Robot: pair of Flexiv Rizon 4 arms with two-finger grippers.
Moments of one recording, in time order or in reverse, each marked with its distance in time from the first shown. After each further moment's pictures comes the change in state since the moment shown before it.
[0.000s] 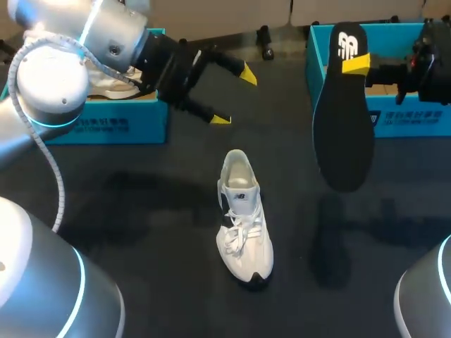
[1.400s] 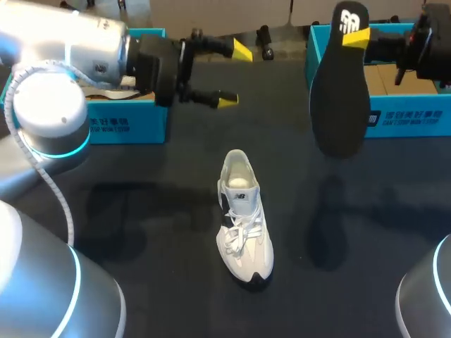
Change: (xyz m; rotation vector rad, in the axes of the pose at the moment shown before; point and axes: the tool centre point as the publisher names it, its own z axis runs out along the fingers) left arm -0.032 -0.003 -0.015 -0.076 -0.256 0.148; right arm 0.001 0.049 0.005 -0.057 0.000 0.101
